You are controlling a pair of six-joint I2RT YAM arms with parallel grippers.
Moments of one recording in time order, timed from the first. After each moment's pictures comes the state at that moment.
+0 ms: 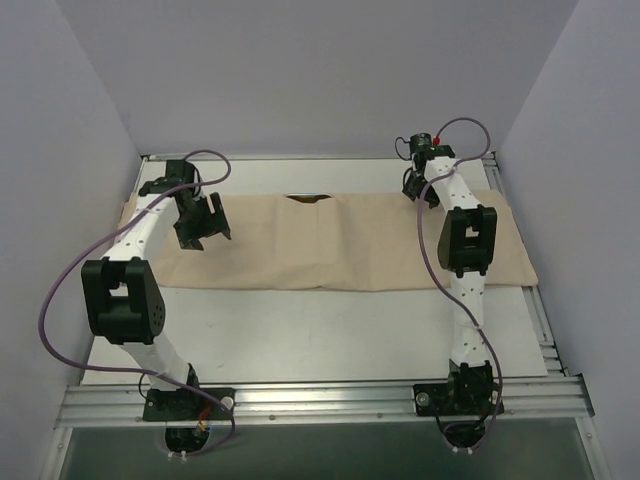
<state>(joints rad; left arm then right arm) -0.04 1.73 1.45 -0.90 0.09 -0.39 0.09 2.47 2.25 -0.95 0.37 0.58</state>
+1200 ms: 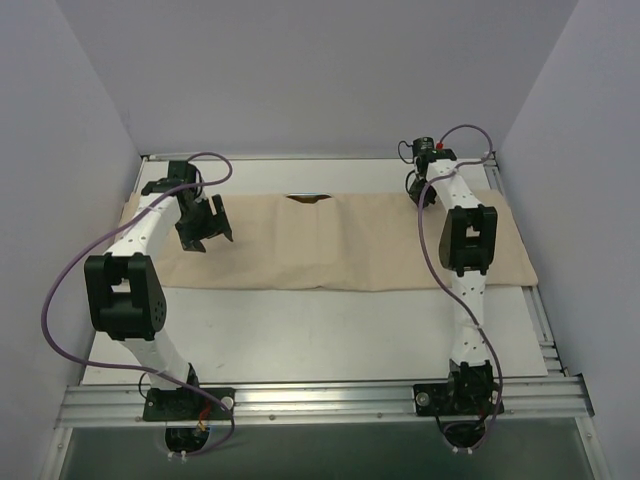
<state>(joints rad) -0.04 1.76 1.45 -0.90 0.11 -0.39 0.08 2.52 2.26 -0.93 0.33 0.63</state>
